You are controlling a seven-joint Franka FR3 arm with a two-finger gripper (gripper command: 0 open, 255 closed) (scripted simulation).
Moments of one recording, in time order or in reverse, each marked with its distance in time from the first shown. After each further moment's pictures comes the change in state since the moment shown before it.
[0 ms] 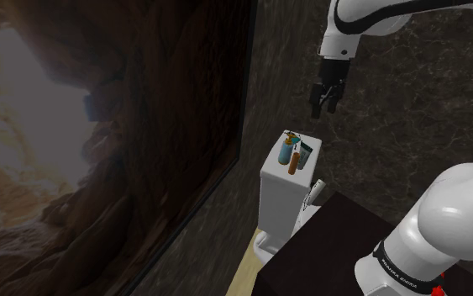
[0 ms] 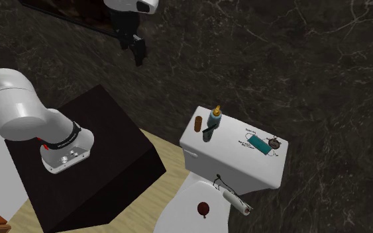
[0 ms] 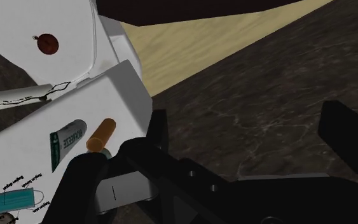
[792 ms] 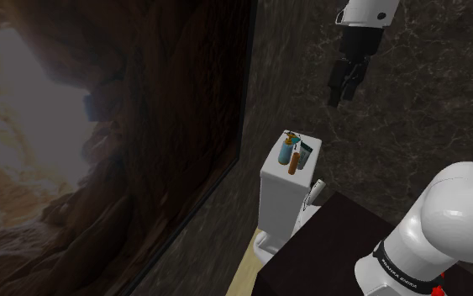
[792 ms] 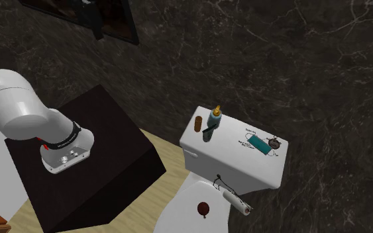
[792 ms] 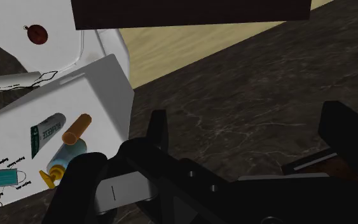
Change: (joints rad) arm 0.061 -0.262 0.122 0.011 0.064 -0.212 0.086
